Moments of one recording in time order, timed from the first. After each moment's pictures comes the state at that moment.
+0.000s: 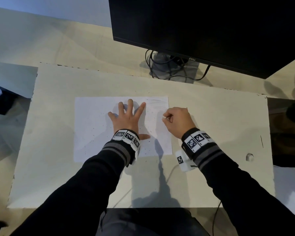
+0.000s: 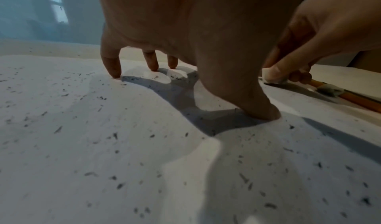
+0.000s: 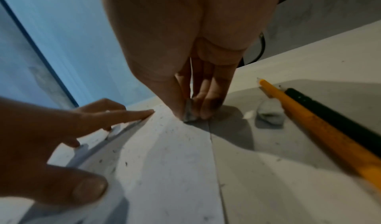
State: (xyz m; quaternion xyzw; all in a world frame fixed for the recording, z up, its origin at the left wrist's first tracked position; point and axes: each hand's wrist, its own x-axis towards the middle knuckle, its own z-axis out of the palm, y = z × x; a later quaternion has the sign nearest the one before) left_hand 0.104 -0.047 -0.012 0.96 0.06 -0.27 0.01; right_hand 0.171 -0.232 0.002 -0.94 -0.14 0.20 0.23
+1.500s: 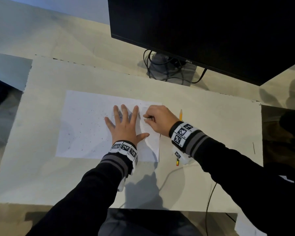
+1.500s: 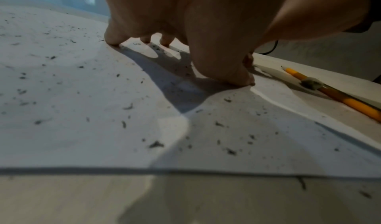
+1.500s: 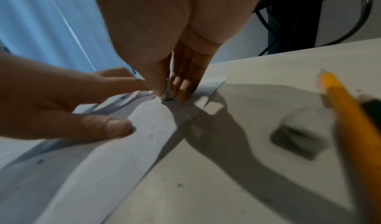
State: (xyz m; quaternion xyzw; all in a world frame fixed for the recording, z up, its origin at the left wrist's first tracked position) left_hand 0.080 -0.081 -0.033 0.96 0.15 -0.22 0.09; right_hand 0.185 -0.207 0.004 -0.87 -0.37 0.26 0.18
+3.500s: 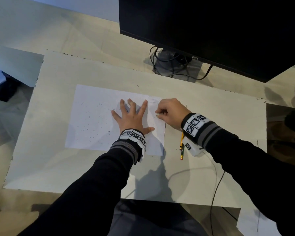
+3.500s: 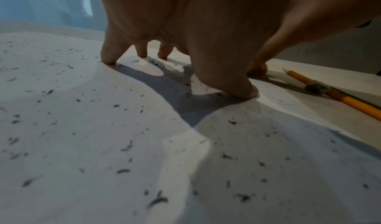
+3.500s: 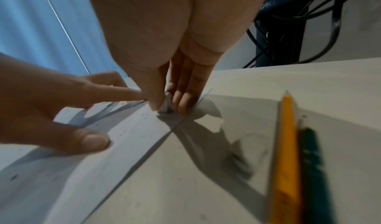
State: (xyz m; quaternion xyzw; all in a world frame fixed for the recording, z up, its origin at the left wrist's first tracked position) left_hand 0.092 -0.077 -0.021 0.94 0.15 -0.28 0.08; right_hand 0.196 -0.223 0.012 -0.88 -0.35 0.27 0.16
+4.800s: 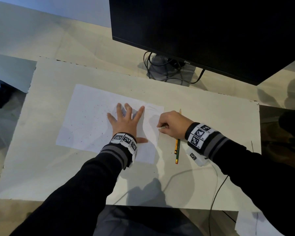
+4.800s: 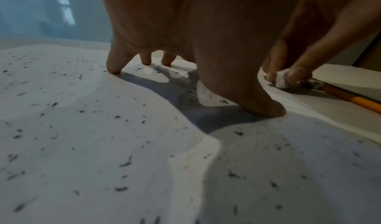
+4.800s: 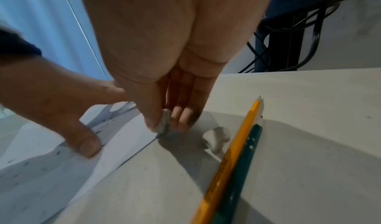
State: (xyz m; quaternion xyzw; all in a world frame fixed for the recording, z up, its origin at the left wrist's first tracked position) left_hand 0.094 -0.072 -0.012 0.95 0.08 -0.30 0.04; right_hand 0.192 -0.255 0.014 -0.85 -0.38 0.33 0.12
